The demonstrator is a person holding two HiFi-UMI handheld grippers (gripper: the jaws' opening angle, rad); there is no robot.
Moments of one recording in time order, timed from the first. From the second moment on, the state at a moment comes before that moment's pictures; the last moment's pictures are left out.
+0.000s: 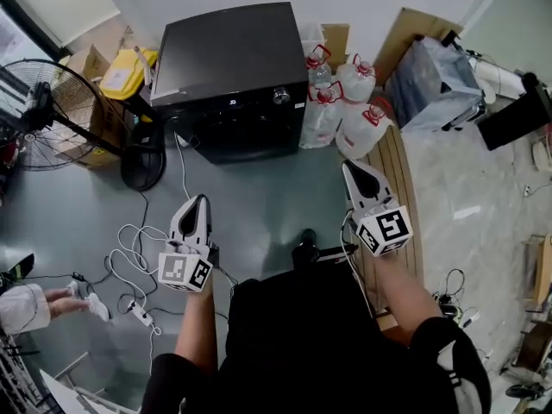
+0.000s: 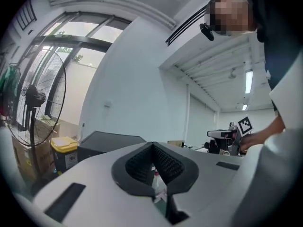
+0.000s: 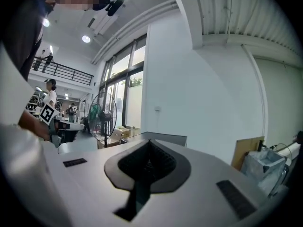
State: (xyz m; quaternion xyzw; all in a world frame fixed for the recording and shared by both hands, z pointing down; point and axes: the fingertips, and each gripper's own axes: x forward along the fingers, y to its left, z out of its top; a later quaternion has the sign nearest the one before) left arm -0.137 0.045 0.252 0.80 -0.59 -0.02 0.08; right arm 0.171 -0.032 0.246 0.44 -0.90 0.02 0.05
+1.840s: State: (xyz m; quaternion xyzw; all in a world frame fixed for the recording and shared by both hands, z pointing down) left arm -0.069 0.247 0.235 0.82 -0.56 -0.02 0.11; right arm 0.178 0.191 0.273 0.40 -0.91 0.06 0.06
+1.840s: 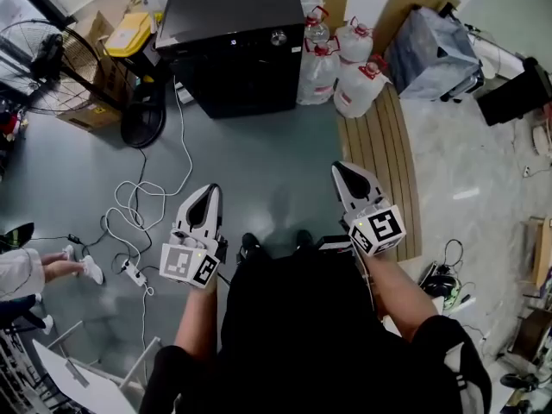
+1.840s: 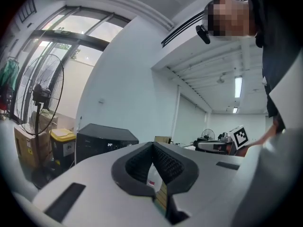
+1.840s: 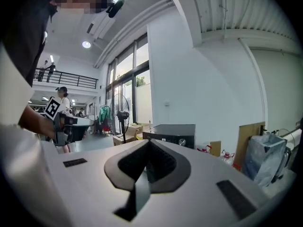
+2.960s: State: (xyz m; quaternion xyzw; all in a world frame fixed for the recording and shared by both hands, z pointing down) left arm -0.091 0.263 0.268 0.80 -0.59 0.01 0.12; right arm 0.160 0.196 0.276 0.42 -0.90 0.08 0.04
